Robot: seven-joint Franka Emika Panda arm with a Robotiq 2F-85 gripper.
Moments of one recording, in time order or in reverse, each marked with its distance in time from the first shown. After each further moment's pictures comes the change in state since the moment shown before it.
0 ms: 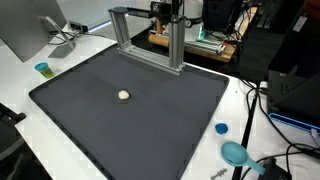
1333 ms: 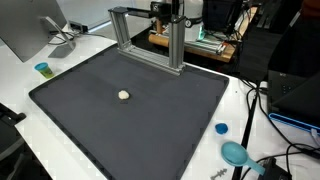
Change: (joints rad) arm -0.018 -0.366 -0.113 -0.124 0.049 0.137 0.160
